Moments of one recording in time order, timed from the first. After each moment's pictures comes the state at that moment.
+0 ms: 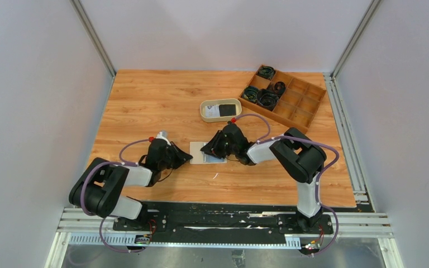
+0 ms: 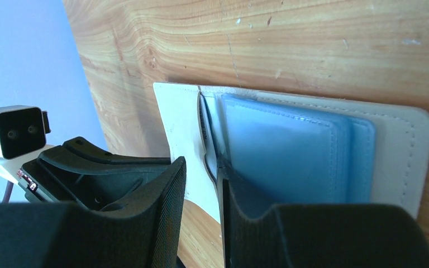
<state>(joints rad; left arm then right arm) -0.35 1.44 0.23 0.57 0.20 -0.96 0.78 1.96 0.90 0.46 -0.19 1.19</state>
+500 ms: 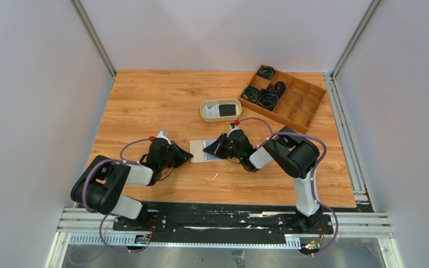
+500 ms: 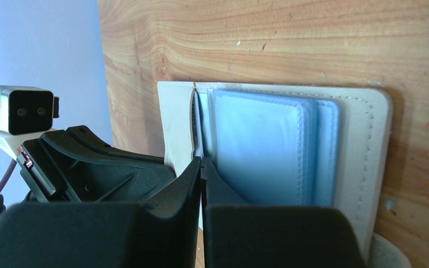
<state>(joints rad) -0.36 1.47 0.25 0.59 0.18 -0.97 0.76 2.03 0.77 0.85 -0.23 1.15</state>
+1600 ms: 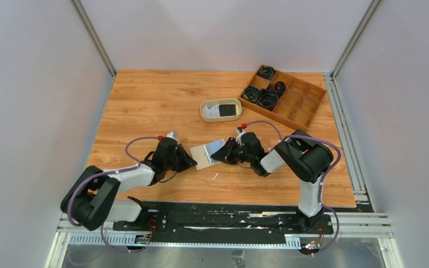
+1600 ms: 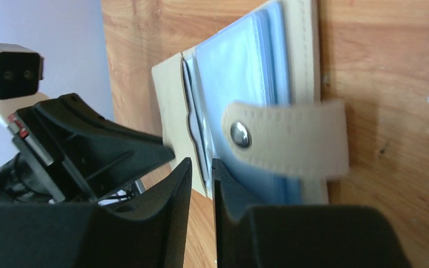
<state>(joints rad) -0.46 1.34 0.30 0.37 0.16 -0.92 0.68 1.91 0.59 0.88 -0.36 1.10</state>
